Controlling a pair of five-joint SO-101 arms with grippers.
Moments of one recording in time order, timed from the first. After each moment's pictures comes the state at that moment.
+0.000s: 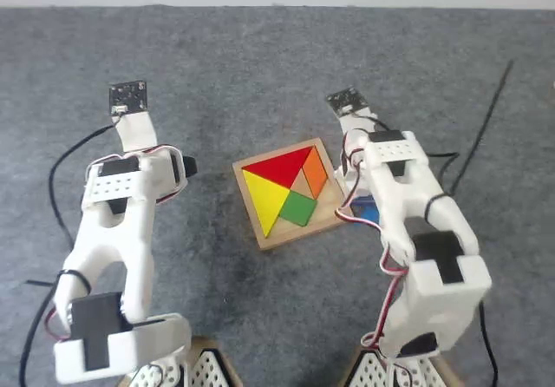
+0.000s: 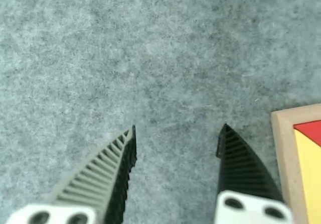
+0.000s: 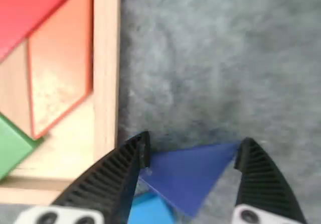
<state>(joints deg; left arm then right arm) -15.7 -8.4 43.4 43.5 6.8 -12.1 15.7 20.0 53.0 15.3</state>
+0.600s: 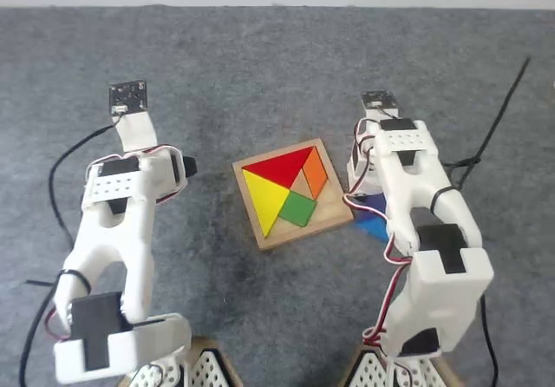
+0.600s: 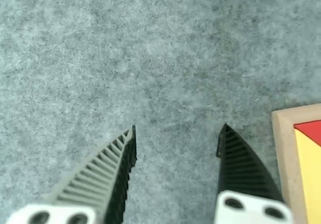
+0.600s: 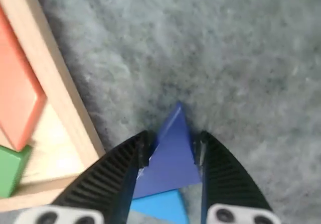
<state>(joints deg) -15.7 -8.4 43.4 43.5 6.8 -8.9 18.2 14.0 65.7 -3.0</state>
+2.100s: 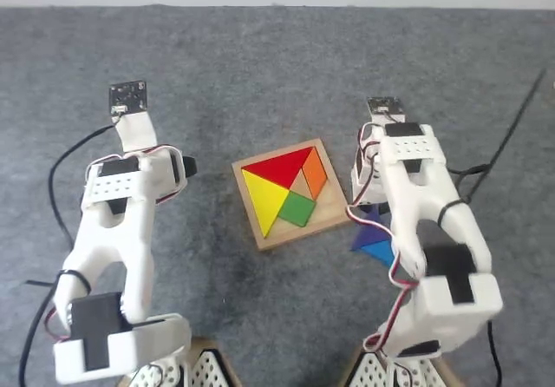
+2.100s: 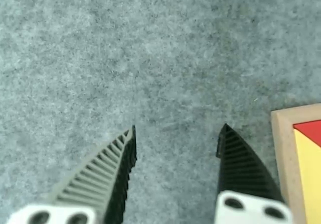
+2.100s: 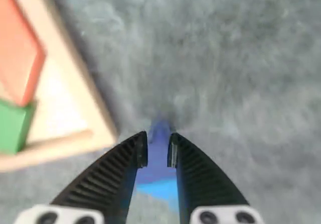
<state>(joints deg) -15.7 -8.4 43.4 43.5 6.8 -9.0 7.1 19.3 72.7 -3.5</state>
